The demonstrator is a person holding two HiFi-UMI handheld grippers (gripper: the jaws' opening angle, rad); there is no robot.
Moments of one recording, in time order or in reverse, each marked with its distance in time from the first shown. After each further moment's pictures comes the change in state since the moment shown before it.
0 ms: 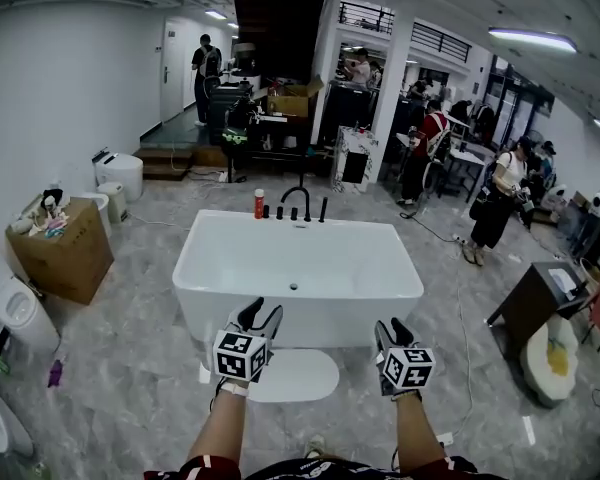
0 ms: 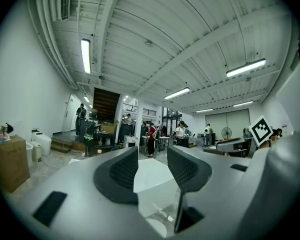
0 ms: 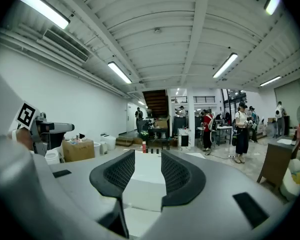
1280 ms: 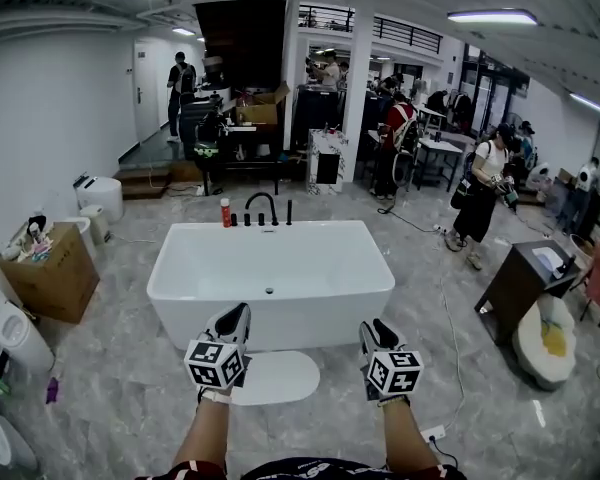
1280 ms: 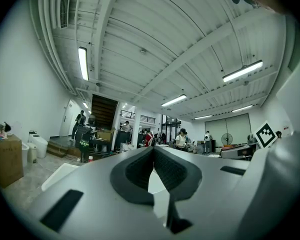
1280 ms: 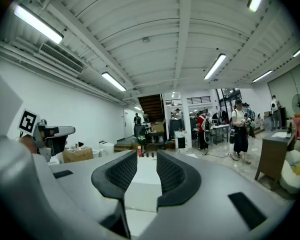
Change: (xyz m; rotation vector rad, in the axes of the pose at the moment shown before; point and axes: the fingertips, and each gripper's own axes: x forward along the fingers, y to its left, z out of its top) left arm 0.015 -0.135 0.034 -0.007 -0.092 0.002; right arm -0.102 -0.102 0.014 0.068 -0.060 -0.010
